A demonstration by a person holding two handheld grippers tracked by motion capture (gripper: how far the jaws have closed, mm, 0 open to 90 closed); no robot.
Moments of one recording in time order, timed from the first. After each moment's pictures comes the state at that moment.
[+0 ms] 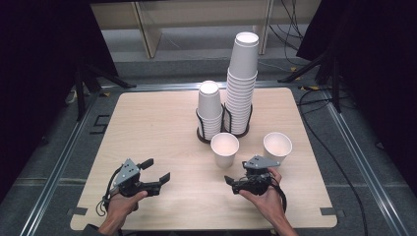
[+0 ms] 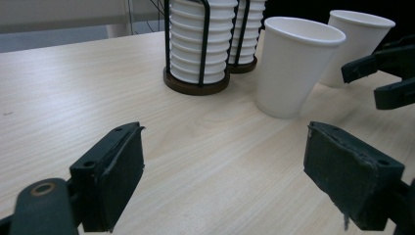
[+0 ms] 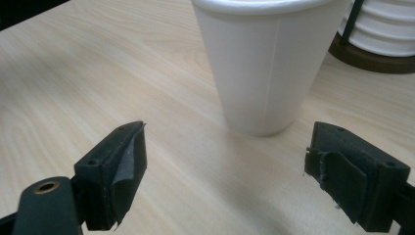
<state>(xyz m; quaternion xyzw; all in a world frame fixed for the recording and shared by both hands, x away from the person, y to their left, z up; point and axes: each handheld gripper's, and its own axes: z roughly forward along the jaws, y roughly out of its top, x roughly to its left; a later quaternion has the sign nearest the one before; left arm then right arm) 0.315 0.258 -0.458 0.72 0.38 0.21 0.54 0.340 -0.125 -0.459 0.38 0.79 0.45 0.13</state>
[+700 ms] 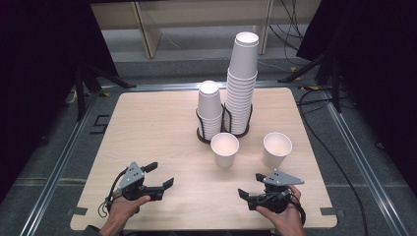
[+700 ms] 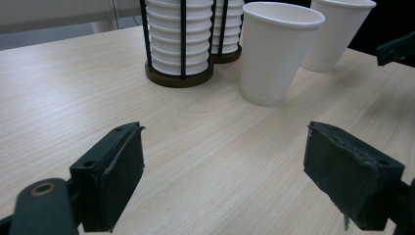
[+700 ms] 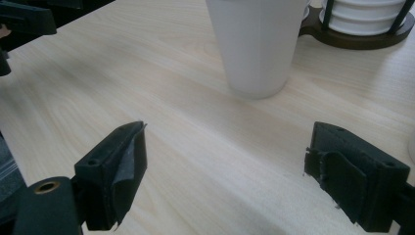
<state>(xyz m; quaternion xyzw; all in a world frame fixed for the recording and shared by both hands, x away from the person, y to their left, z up) 0.311 0.250 -0.461 0.74 0.35 0.20 0.54 0.293 -0.164 -0.454 0.39 0.78 0.48 0.12</state>
